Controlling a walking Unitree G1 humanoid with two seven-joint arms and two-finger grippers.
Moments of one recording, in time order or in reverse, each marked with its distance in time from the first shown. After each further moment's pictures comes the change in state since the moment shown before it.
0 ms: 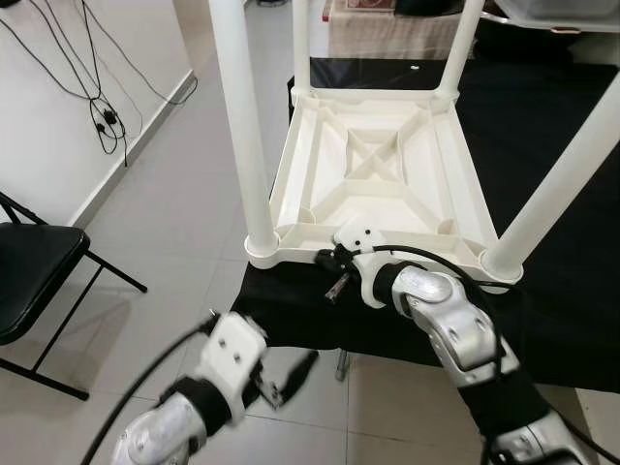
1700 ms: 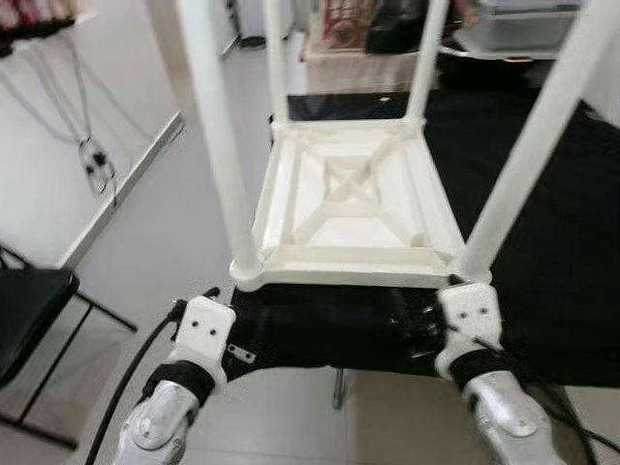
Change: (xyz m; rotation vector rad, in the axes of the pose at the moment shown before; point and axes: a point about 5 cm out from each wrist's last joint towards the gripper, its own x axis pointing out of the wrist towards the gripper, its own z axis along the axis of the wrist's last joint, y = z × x) left arm 0.004 0.019 -0.032 0.077 0.045 0.258; right arm -0.077 0.034 -0.058 0.009 -0.002 -0.629
